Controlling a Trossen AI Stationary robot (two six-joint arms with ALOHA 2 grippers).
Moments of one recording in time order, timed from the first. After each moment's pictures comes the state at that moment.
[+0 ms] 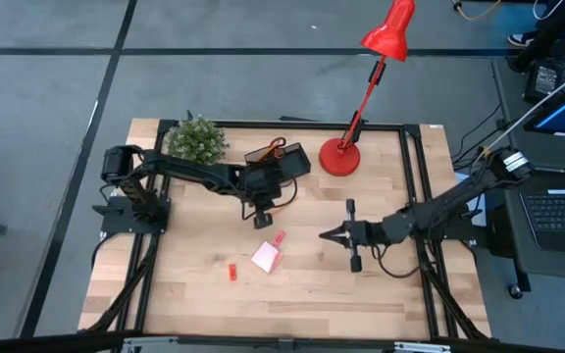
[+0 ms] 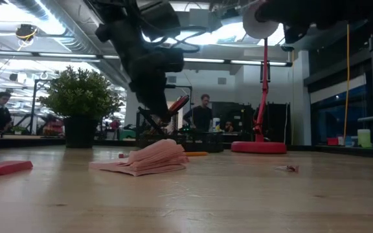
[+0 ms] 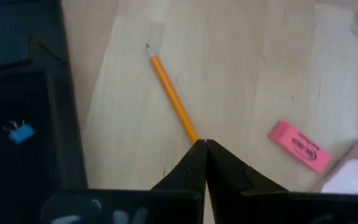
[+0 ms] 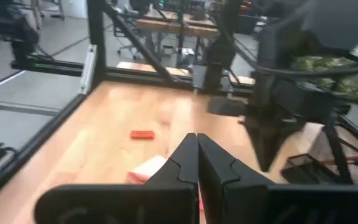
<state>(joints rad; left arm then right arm) 0.10 1.69 1.05 -0.37 0.01 -0.14 0.47 1.23 0.48 0.59 0.43 -0.03</state>
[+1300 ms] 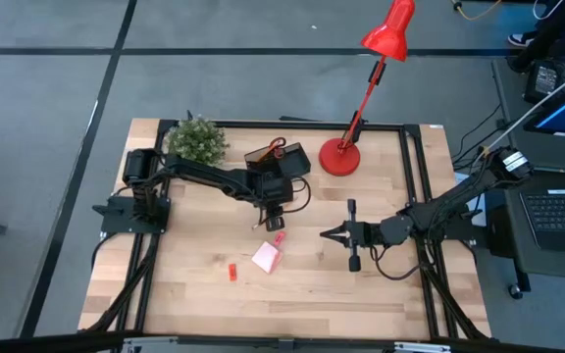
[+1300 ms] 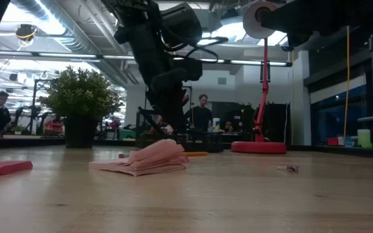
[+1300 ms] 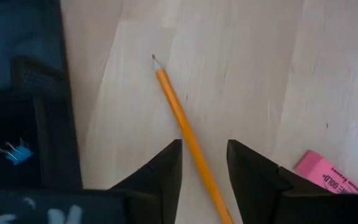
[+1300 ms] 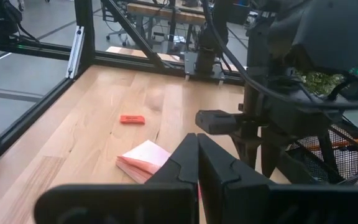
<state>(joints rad) 0.06 1.86 1.22 -0.46 -0.11 -0.18 0.49 1.23 0.48 0.53 0.49 -0.03</state>
